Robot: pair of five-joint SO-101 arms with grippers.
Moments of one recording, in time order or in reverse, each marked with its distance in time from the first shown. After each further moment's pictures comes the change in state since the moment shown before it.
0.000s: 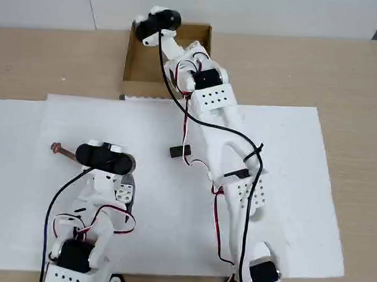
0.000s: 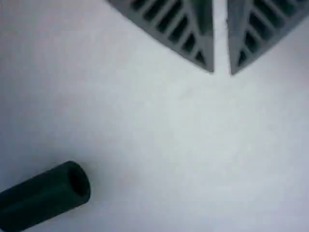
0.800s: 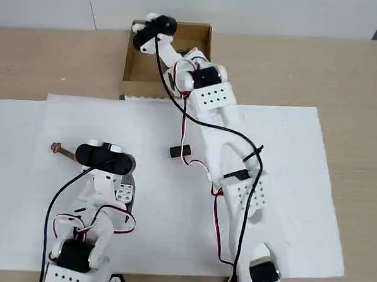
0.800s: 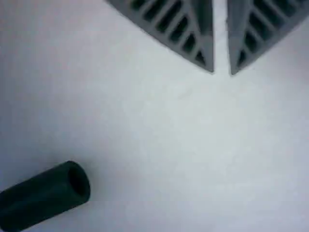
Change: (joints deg) left arm 0.0 0.0 0.0 0.0 0.0; right arm -0.6 -3.3 -1.5 15.1 0.4
